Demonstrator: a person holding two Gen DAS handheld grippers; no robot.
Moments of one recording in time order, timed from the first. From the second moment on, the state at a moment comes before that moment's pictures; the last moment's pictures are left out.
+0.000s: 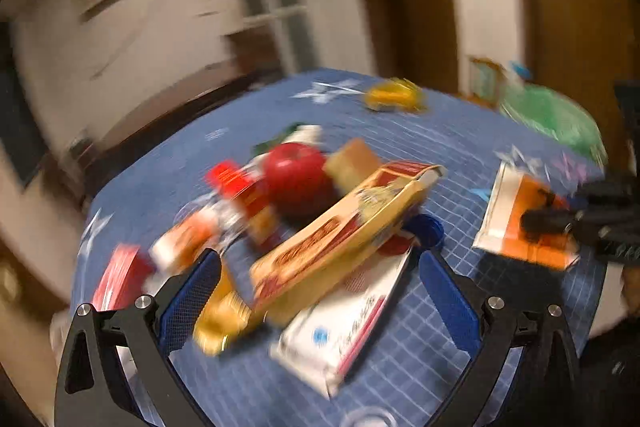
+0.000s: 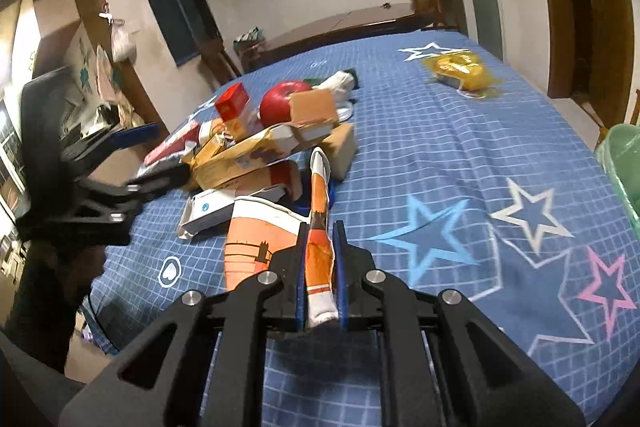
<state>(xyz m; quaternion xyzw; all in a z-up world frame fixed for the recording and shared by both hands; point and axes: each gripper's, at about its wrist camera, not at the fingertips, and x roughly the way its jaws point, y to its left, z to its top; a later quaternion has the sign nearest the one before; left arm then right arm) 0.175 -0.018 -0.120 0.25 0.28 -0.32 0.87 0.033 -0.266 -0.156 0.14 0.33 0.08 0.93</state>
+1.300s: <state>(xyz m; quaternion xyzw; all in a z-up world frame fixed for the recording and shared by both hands) 0.137 -0.135 -0.040 0.20 0.29 -0.34 0.87 -0.019 -0.363 -0.079 0.09 0.21 -0.06 0.97</state>
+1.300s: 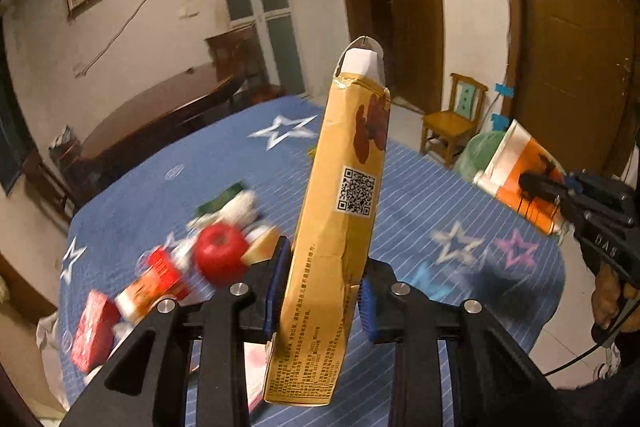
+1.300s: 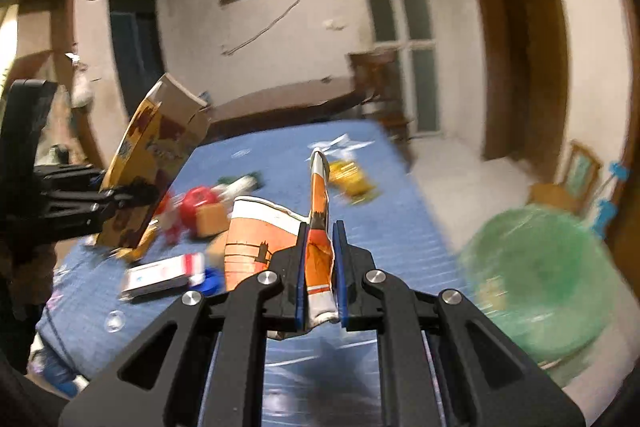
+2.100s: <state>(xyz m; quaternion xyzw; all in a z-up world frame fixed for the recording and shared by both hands) 0.081 -0.445 -0.078 0.29 0.29 -0.44 0.80 -0.085 -0.566 -0.064 0.08 0.35 -0.28 0.89</state>
